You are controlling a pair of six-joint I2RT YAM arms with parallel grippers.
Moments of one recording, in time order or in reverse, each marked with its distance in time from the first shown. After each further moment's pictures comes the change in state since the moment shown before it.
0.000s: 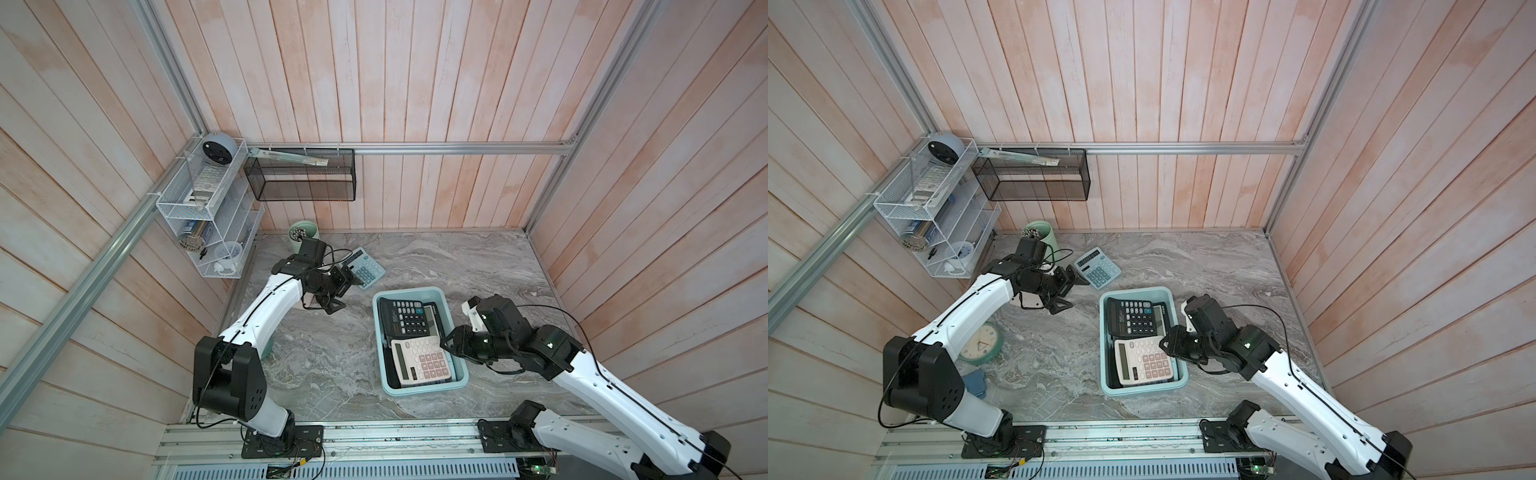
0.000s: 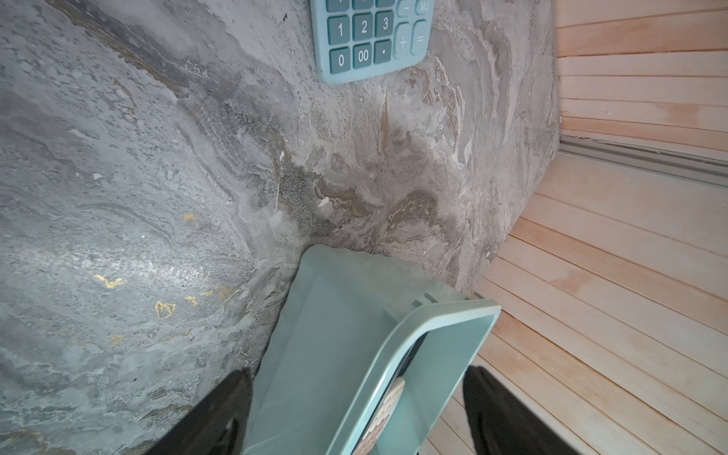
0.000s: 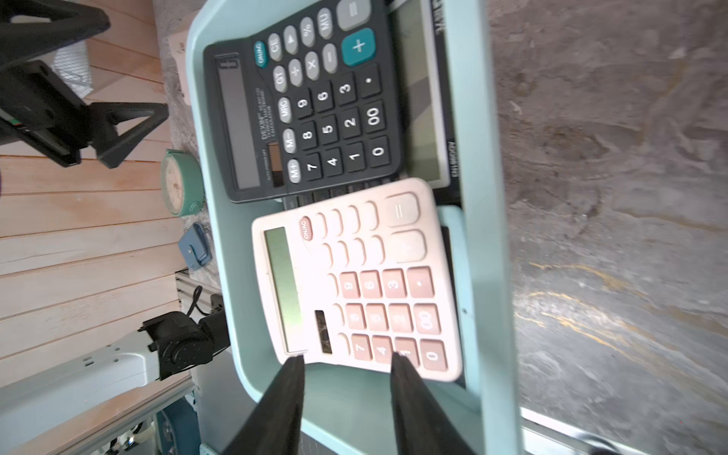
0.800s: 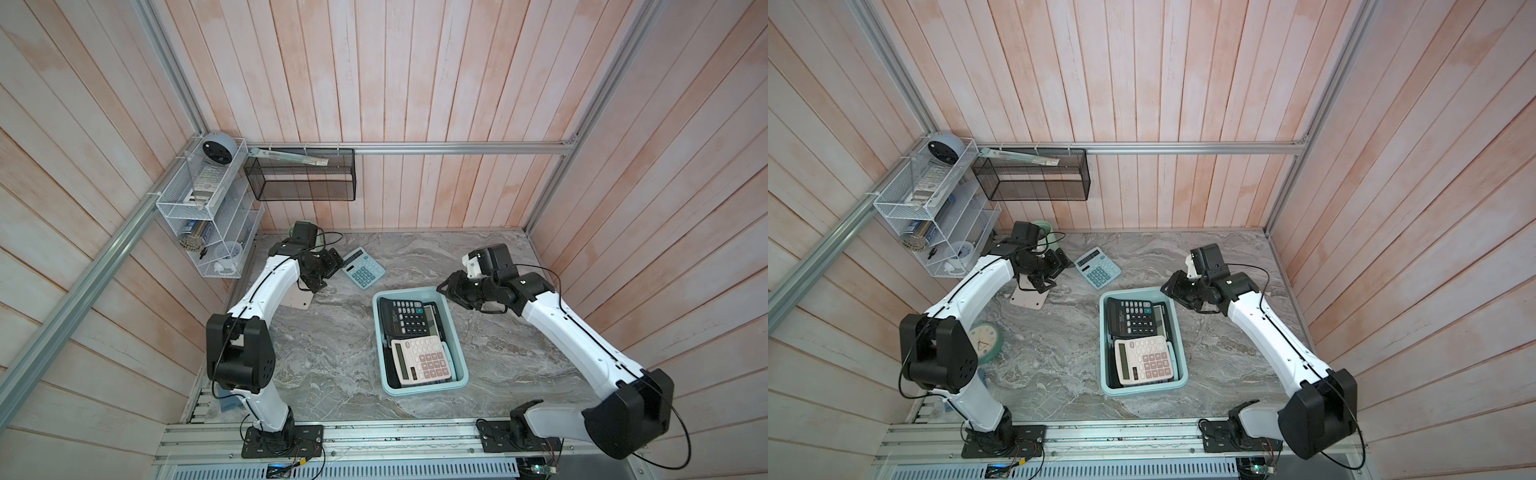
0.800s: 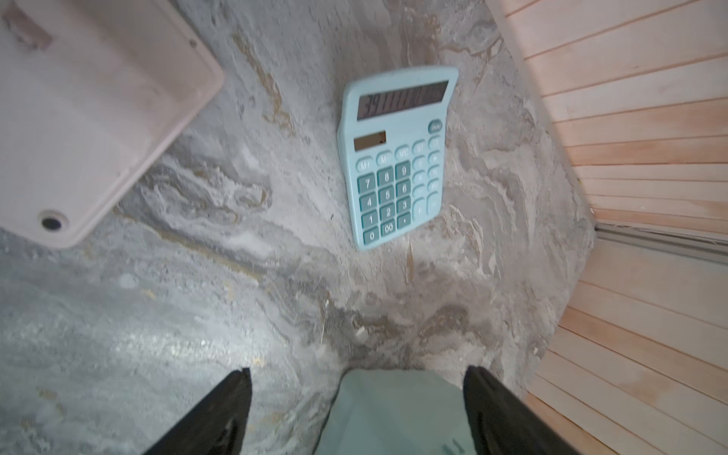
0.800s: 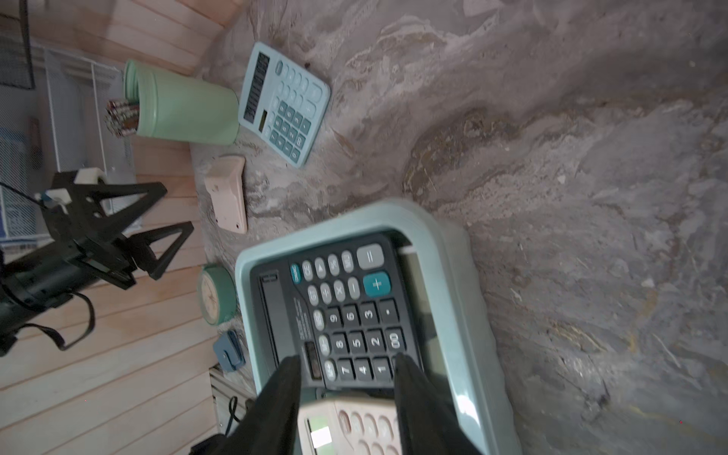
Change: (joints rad) left arm 0.092 0.218 0.225 0.020 -0.228 0.164; right arm -0.366 0.480 0.296 0.241 -0.165 -0.132
